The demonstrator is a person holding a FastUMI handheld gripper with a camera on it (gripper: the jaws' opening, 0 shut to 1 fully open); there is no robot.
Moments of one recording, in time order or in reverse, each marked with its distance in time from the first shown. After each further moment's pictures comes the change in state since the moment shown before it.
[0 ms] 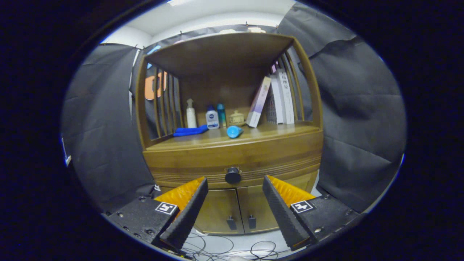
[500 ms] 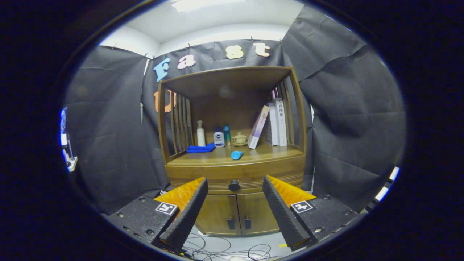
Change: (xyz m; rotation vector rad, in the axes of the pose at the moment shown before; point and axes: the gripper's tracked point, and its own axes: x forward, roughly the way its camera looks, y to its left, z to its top) arm -0.093 -0.001 0.056 -0.031 -0.081 0.024
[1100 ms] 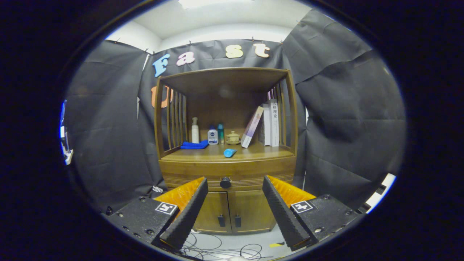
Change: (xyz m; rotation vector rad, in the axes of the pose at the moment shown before) arm -0.009 -0.014 -0.008 -0.040 0.019 -0.051
